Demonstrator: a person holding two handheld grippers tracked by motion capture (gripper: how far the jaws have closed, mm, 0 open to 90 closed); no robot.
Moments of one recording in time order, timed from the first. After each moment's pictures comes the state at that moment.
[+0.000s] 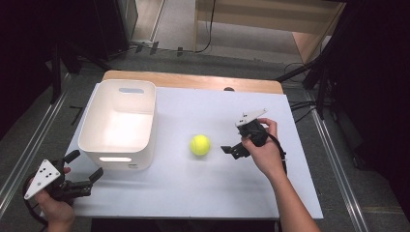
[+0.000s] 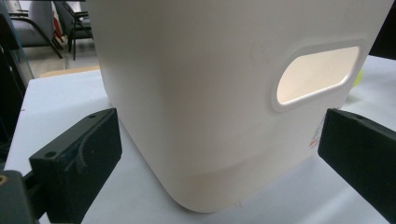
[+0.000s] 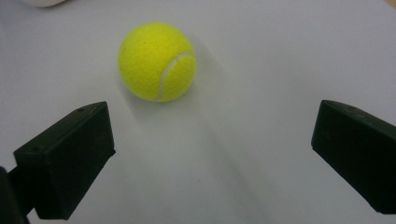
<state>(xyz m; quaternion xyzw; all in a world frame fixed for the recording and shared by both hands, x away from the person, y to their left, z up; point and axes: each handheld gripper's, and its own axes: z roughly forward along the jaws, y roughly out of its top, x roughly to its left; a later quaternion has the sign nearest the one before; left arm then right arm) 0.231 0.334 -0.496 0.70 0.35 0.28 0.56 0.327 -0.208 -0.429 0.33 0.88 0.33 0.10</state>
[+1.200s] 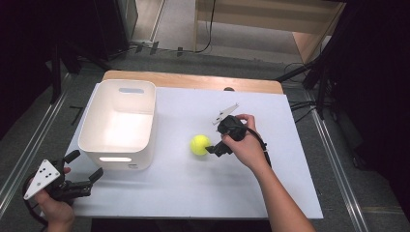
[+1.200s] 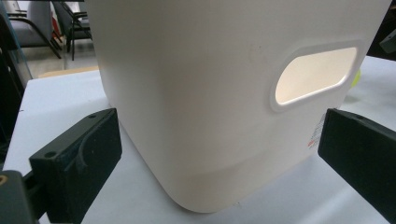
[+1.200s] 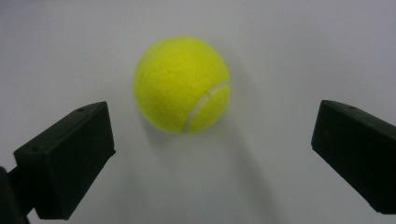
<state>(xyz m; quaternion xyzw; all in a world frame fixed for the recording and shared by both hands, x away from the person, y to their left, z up) 0.231 0.334 -0.496 0.70 0.35 0.28 0.56 0.354 -0.157 -0.436 0.29 0.92 0.27 0.07</state>
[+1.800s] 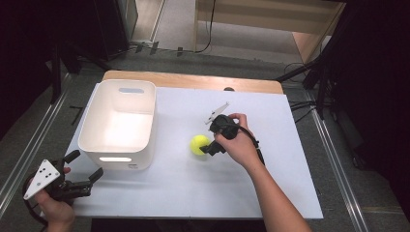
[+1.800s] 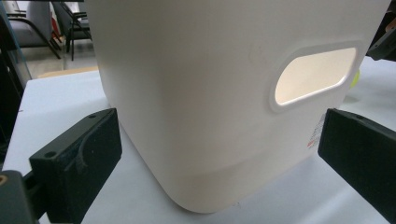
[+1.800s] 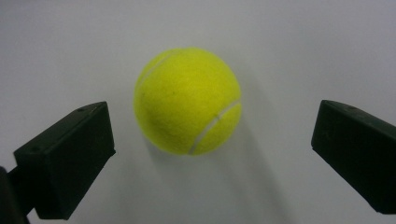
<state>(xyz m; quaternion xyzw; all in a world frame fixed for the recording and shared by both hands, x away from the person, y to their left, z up) 0.231 0.334 -0.496 0.70 0.35 0.28 0.56 0.364 -0.138 -0.444 0.28 0.92 0.26 0.06</state>
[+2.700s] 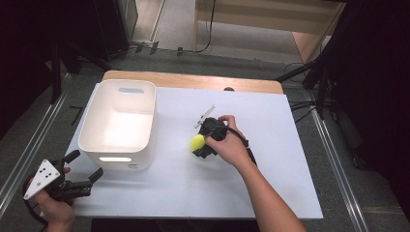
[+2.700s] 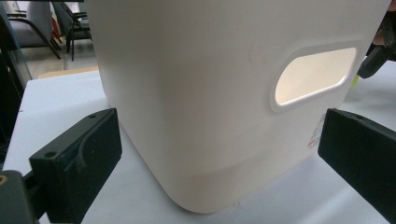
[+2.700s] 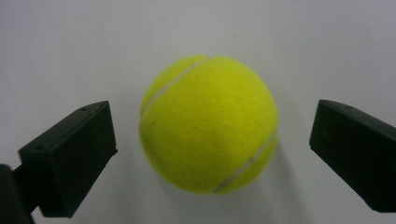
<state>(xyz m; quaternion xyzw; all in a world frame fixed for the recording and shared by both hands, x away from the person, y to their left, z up) 0.231 0.334 -0.496 0.70 0.35 0.28 0.56 0.371 -0.110 -0.460 0.27 0.94 0.21 0.04</state>
